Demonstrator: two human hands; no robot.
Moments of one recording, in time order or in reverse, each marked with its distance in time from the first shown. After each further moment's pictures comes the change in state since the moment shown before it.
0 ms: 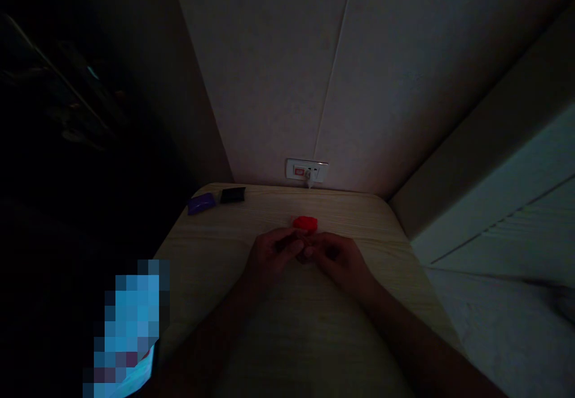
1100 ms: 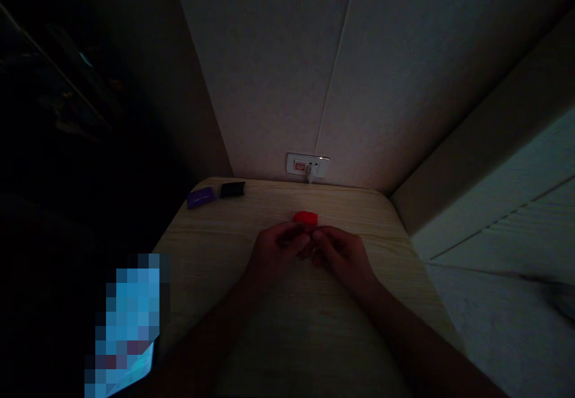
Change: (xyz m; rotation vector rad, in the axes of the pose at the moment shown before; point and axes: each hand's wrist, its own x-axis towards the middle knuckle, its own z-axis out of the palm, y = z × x) left_hand 0.002 0.000 0.009 -0.027 0.008 -0.040; right_hand -0.003 0.004 0.000 -0.032 0.094 0.043
